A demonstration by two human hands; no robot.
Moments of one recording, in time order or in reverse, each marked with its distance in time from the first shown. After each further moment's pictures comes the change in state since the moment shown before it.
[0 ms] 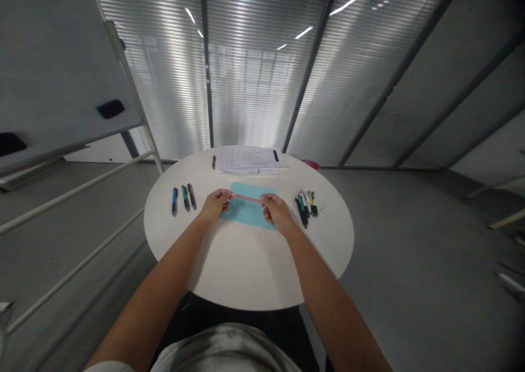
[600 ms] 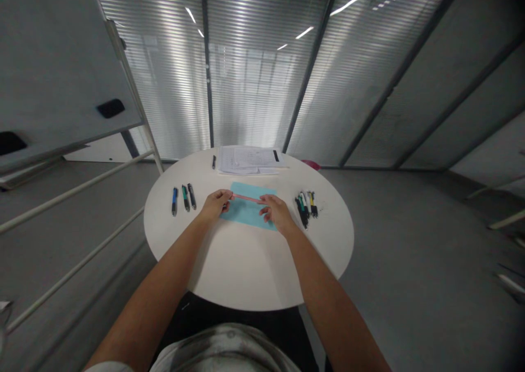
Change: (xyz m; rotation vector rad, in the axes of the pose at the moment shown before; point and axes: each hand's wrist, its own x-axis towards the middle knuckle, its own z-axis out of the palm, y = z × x) left_hand -0.001 0.002 0.000 0.019 -0.009 -0.030; right_hand 0.002 0.001 -0.003 0.058 -0.010 0.048
